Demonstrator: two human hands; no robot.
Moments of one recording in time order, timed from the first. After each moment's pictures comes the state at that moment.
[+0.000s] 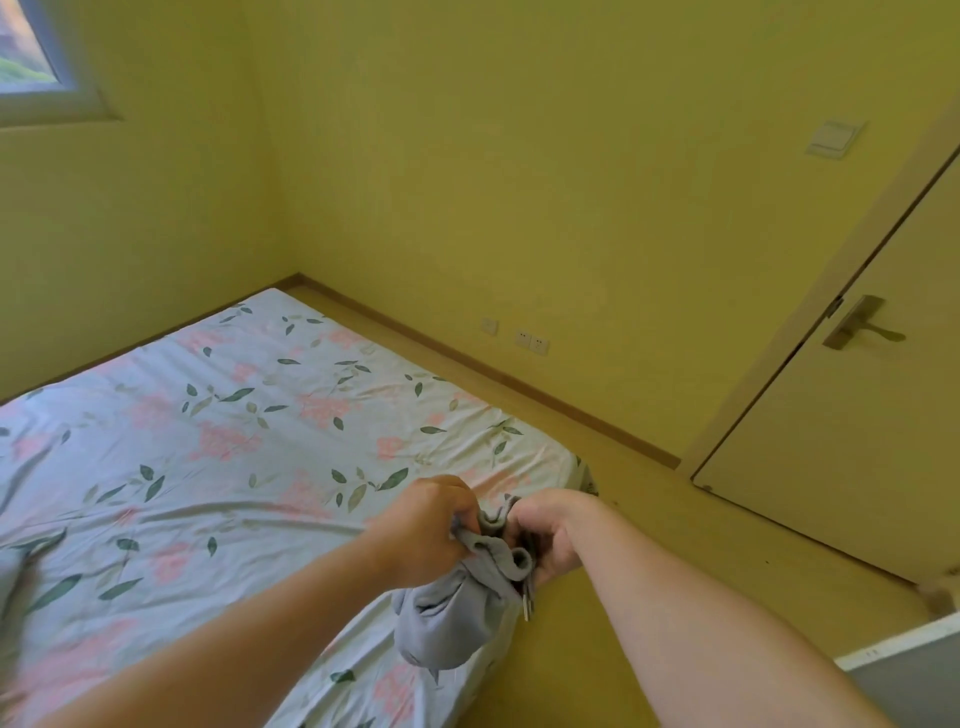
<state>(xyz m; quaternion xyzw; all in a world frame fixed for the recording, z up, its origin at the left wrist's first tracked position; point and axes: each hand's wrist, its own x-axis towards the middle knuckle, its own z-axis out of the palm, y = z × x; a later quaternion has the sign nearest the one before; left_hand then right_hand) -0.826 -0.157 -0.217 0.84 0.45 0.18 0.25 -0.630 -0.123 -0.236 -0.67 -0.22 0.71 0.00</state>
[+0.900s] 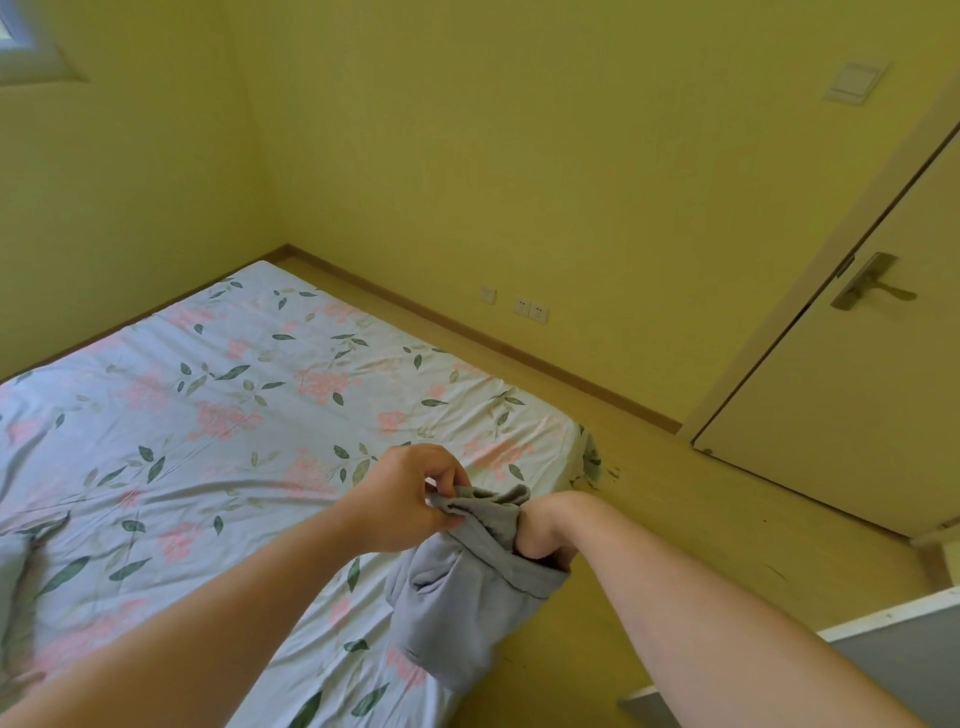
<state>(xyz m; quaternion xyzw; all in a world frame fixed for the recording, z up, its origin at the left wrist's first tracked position) -0.858 -0.142 -0.216 0.79 0.45 0.23 0.35 -0.649 -0.136 -0.235 -0.60 -0.58 0.47 -0.29</state>
